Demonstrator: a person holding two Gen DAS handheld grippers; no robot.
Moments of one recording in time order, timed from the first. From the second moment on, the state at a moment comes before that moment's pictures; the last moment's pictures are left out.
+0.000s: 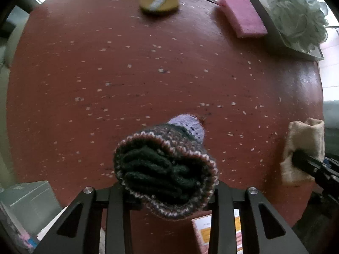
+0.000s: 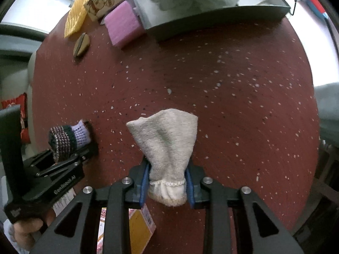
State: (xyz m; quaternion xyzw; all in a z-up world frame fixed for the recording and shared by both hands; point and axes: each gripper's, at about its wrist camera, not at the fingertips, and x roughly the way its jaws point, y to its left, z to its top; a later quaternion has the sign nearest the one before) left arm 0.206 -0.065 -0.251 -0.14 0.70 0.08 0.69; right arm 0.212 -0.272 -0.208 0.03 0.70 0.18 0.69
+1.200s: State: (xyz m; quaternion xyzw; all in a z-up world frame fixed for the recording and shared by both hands) left arm 0.050 -0.056 -0.155 -0.13 0.65 0.02 0.75; right arm 0.083 -0.321 -0.128 0.04 0.67 0.16 0.72
